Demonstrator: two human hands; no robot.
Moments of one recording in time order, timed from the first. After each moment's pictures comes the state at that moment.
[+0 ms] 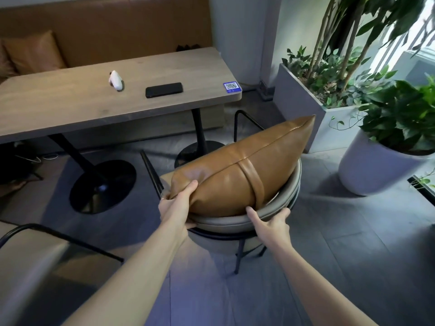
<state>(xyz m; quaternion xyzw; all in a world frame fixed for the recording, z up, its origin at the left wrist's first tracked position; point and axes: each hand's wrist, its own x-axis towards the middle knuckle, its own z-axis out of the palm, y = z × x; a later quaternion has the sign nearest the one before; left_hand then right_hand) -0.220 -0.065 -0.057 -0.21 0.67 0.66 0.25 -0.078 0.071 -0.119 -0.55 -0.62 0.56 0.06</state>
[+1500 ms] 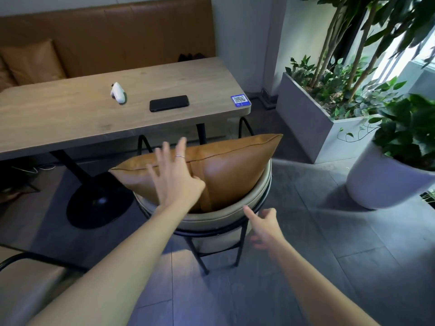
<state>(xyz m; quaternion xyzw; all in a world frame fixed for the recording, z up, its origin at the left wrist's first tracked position) -0.324 -0.026 -0.018 0.22 0.95 0.22 -0.06 -0.175 0.090 -0.113 -0.54 -0.57 0.62 0.02</state>
